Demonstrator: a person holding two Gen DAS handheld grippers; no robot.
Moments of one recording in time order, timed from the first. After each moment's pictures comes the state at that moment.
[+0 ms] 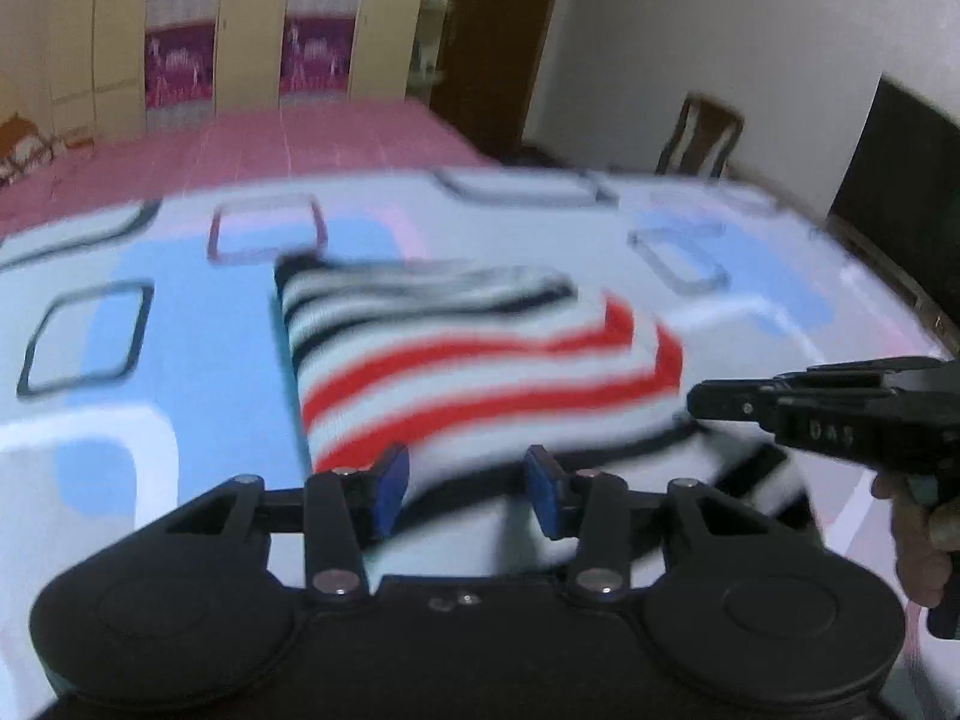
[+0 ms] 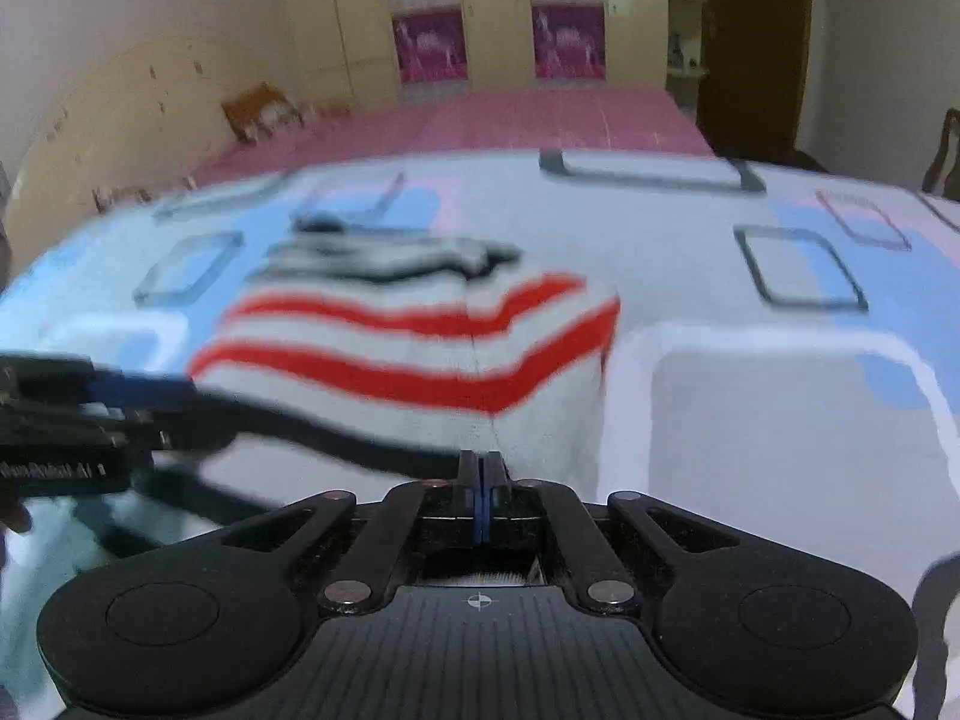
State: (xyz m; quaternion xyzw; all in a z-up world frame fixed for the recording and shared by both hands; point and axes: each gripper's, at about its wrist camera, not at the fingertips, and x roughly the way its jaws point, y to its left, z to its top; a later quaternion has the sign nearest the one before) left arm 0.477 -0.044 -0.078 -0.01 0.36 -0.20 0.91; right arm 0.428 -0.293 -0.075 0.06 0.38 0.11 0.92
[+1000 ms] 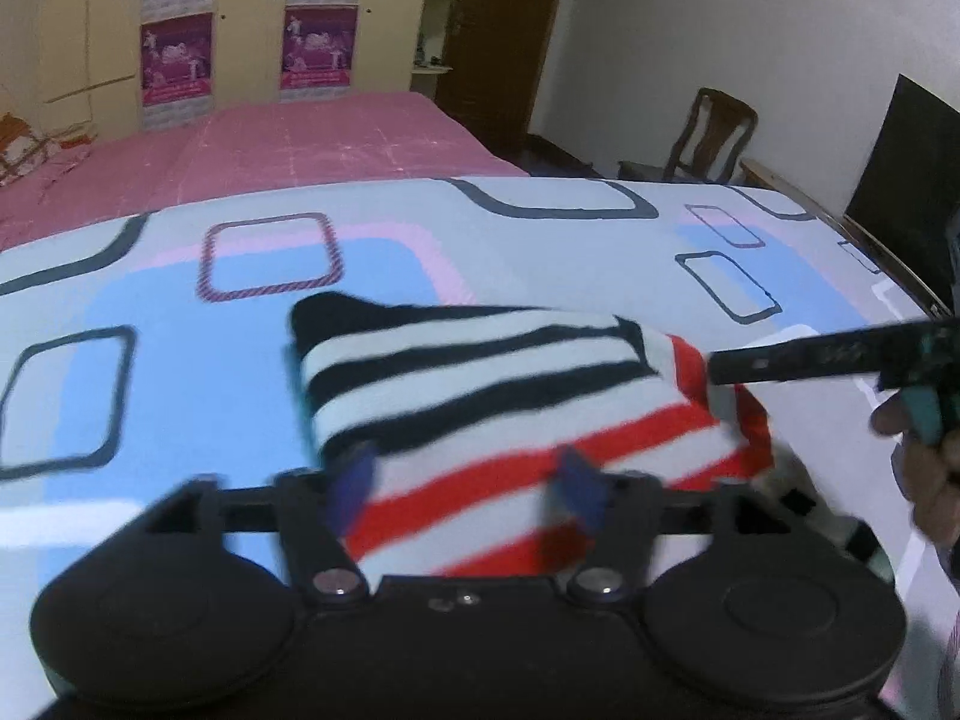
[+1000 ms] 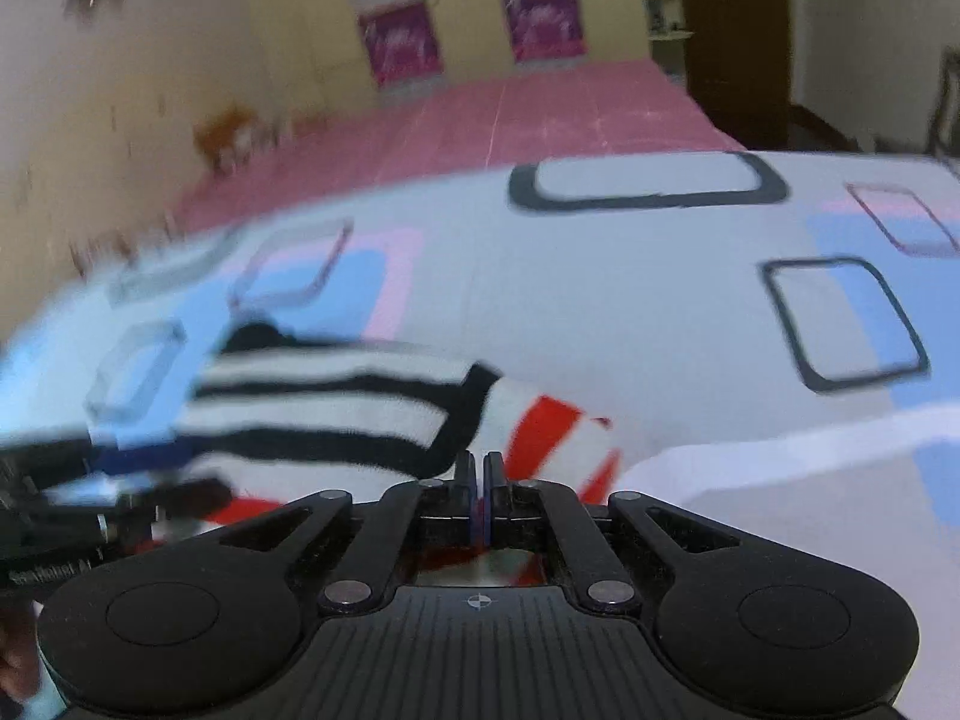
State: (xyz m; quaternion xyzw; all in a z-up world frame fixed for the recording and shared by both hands) left arm 0.537 -0.039 -0.089 0.00 0.38 -0.19 0.91; right arm 0.530 -0.331 -0.084 0.14 0.42 0.10 0.89
